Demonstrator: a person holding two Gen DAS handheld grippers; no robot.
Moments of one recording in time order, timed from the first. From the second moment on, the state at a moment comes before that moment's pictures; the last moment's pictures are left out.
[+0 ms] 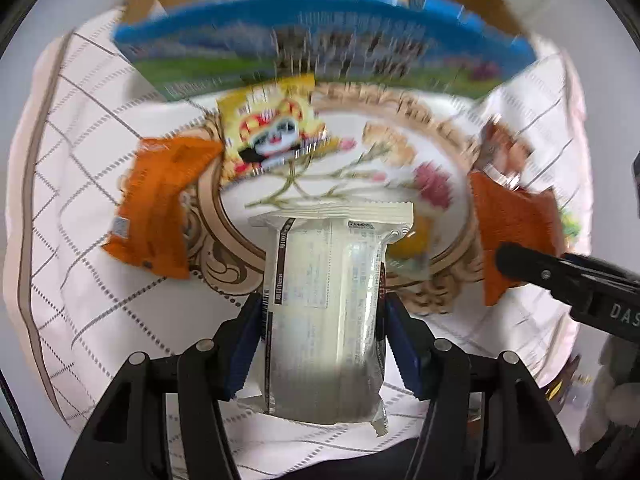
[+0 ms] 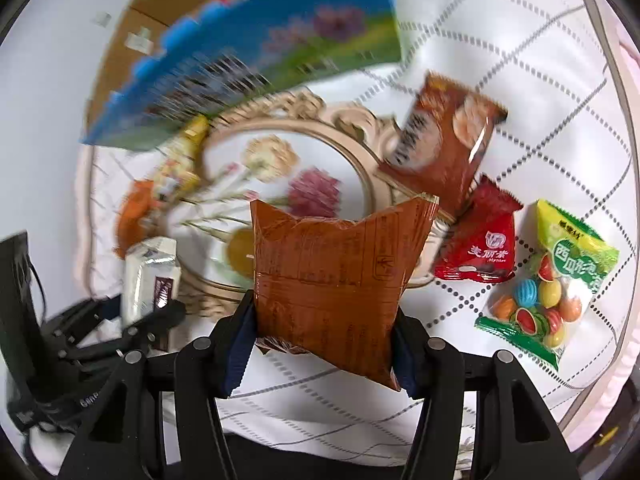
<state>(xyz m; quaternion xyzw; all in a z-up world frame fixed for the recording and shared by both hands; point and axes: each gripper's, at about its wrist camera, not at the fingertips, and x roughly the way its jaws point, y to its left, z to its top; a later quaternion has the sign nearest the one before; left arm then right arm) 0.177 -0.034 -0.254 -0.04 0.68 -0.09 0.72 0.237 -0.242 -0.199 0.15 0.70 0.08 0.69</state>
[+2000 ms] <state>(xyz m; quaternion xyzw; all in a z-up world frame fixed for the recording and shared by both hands) 0.534 0.039 -0.247 -0.08 0.65 -0.03 0.75 0.595 -0.141 -0.238 0.04 0.67 0.05 0.74</state>
